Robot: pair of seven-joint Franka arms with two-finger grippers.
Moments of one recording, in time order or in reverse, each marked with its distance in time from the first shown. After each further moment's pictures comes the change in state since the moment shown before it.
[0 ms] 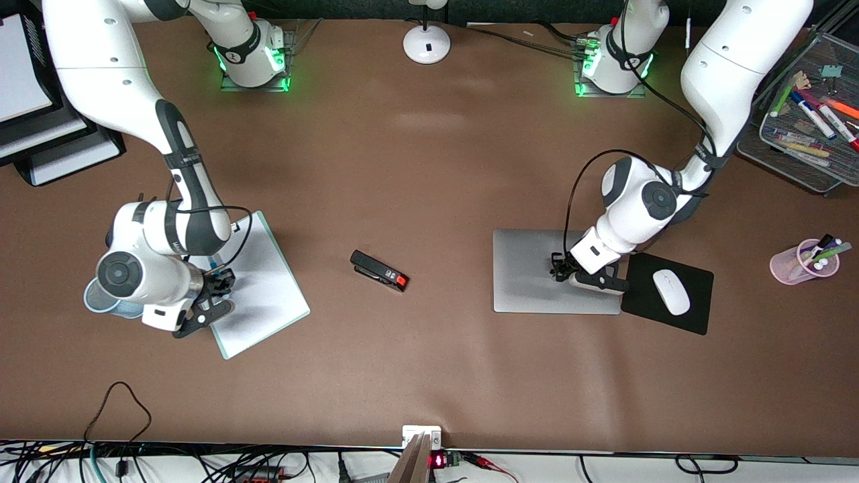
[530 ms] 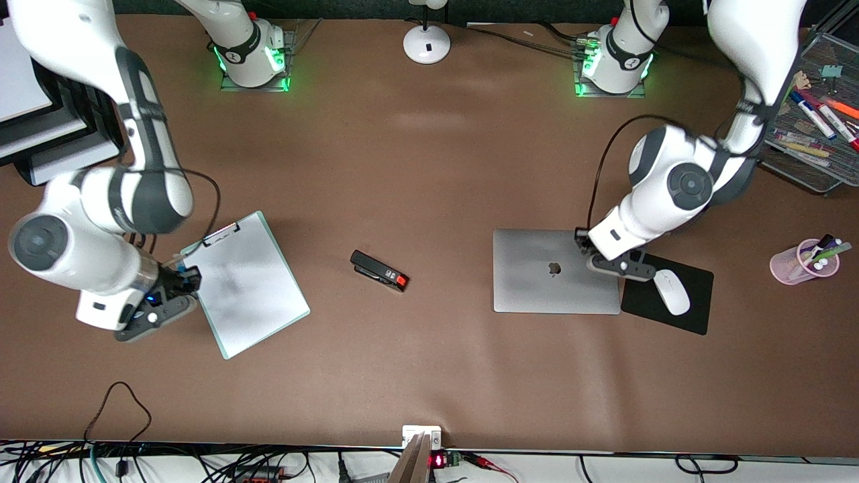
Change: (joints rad) left arm 0.004 -0.272 -0.002 0.038 0.003 -0.511 0.004; right arm 0.000 -0.185 -0.002 0.050 0.000 -0.112 -0.028
